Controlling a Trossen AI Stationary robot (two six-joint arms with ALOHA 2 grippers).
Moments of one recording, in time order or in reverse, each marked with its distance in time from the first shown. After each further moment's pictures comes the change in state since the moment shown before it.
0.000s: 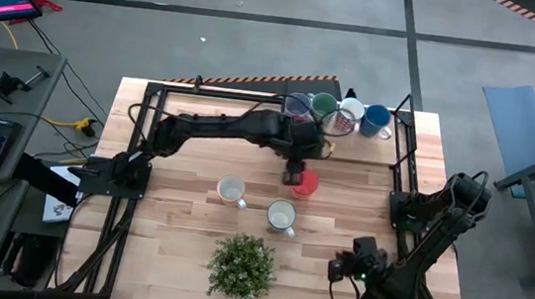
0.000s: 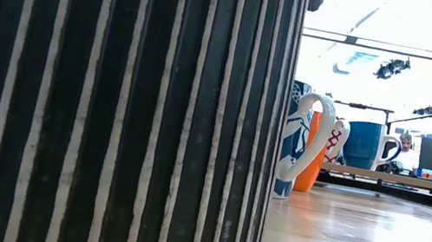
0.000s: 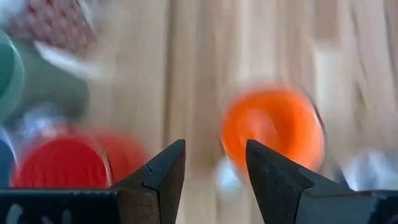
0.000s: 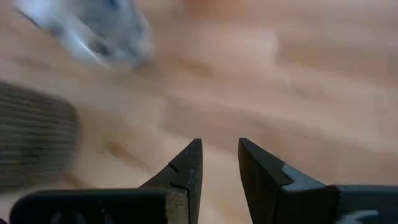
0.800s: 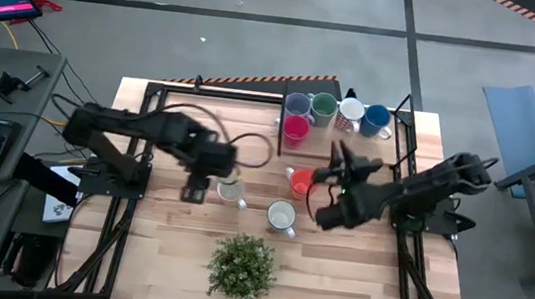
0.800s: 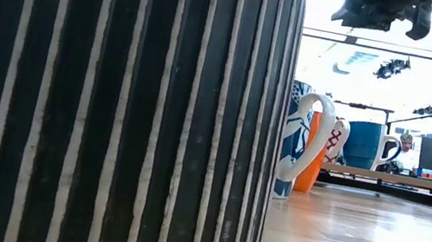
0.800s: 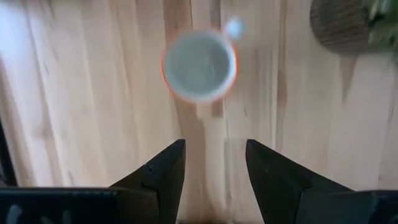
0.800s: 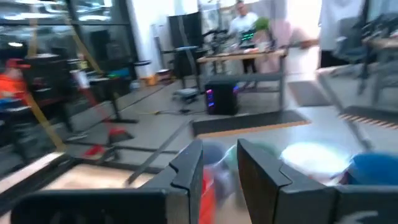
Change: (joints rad) left arm -0.231 -0.673 -0.598 -0.438 0.038 -0.230; right arm -0.627 -0.139 0.002 -0.326 0.923 -0.344
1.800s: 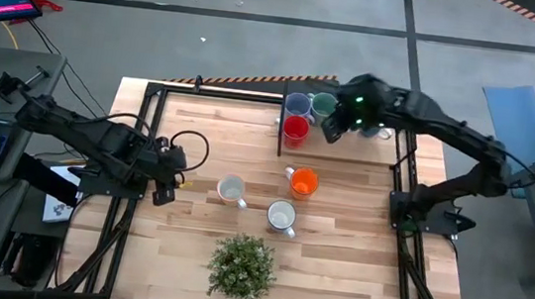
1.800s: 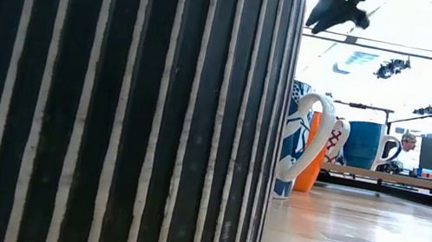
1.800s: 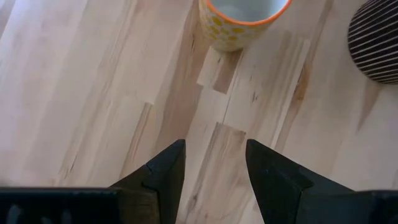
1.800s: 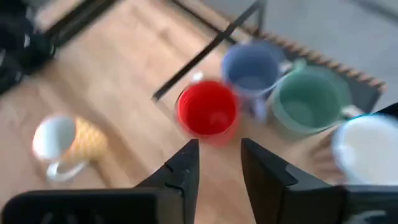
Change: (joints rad) left arm -0.155 -0.612 -0.752 0.330 -0.108 -0.531; right arm -0.706 -0.223 0.335 0.466 -1.425 -1.609
